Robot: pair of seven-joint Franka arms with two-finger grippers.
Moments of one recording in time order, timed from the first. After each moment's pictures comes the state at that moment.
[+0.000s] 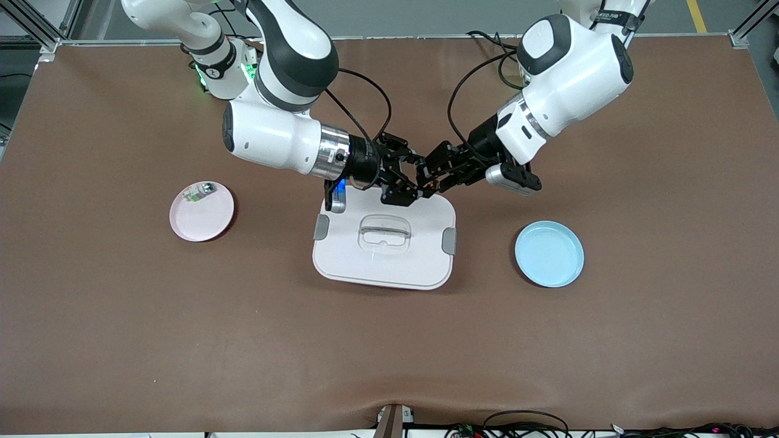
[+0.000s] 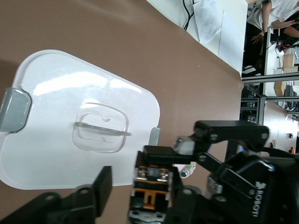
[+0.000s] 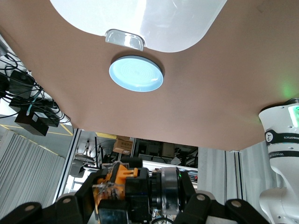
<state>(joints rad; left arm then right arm) -0.11 0.07 -0.49 -1.96 -0.84 2.52 -0.20 0.74 0.38 -0.08 -1.57 1.19 2.30 1.36</state>
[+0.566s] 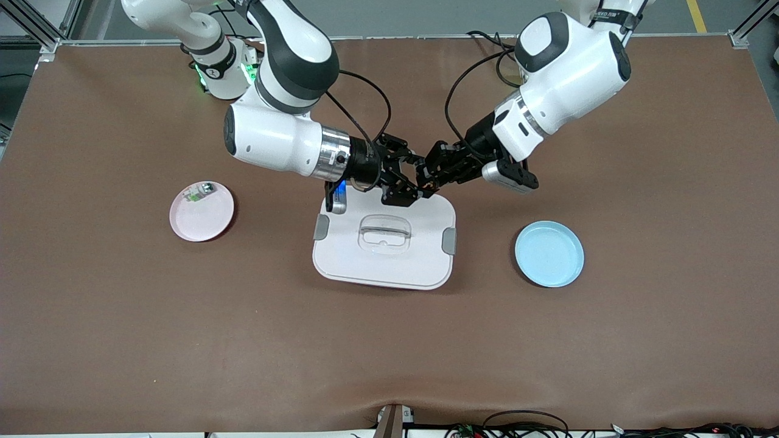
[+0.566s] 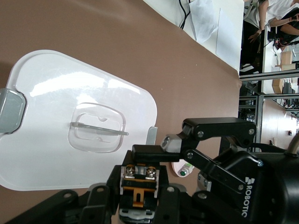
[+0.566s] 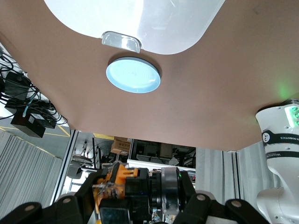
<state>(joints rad) -0.12 0.07 -0.49 -1.96 -0.84 2.52 -0.19 0.74 0.39 -0.09 -1.57 1.19 2.28 1.36</state>
